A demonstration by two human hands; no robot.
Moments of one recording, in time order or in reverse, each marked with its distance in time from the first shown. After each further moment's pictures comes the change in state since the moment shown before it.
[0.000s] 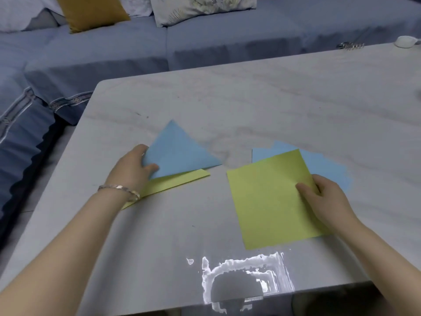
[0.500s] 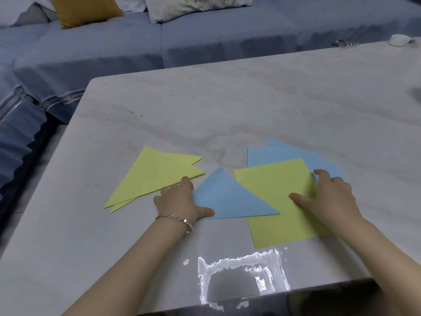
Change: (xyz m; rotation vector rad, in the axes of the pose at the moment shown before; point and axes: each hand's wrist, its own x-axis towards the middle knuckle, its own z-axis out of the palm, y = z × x) left_hand -0.050 0.055 0.078 0.281 -0.294 -0.132; right_hand 0.005 0.002 -0.007 -0.498 -0.043 0.251
